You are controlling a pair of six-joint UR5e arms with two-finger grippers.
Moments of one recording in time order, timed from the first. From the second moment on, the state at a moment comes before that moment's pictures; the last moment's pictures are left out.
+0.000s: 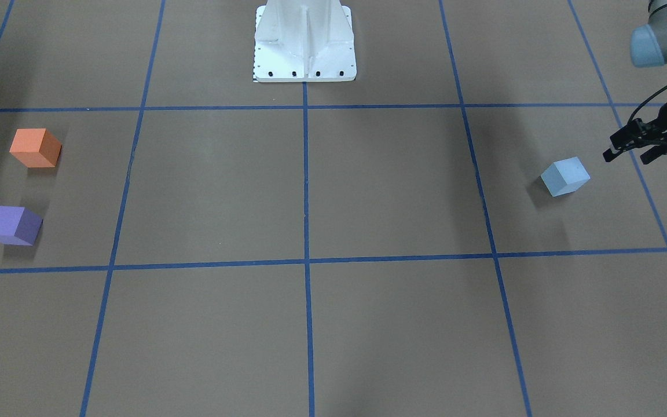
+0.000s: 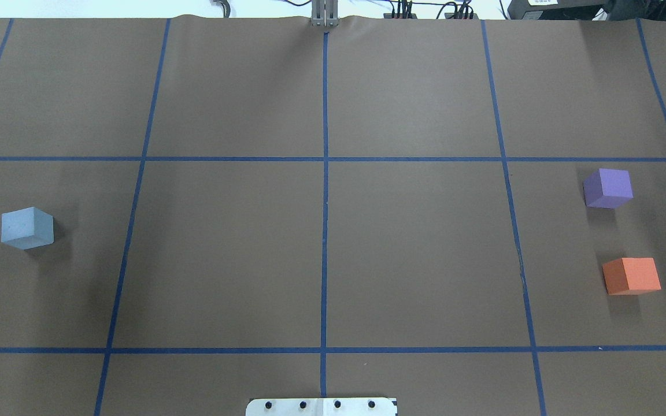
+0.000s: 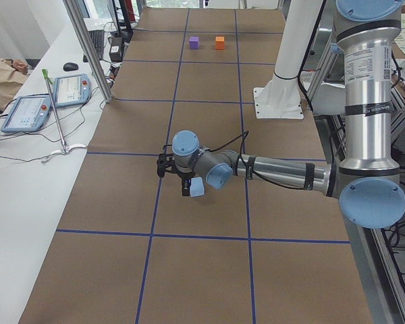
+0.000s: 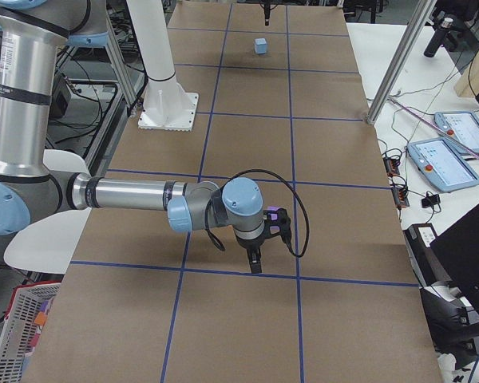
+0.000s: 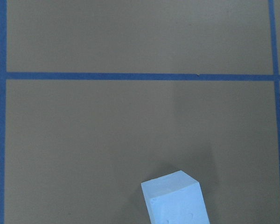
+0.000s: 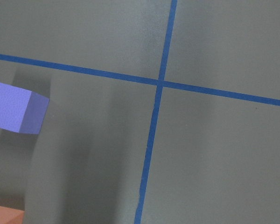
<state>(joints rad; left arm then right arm) -1.14 -1.47 -1.75 -2.08 -2.31 -0.75 1.56 -1.78 1.77 -1.36 2.35 -0.01</state>
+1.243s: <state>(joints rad) -0.88 -1.47 -1.73 -2.10 -2.04 -1.01 1.56 -1.77 1.77 -1.36 2.35 -0.01</state>
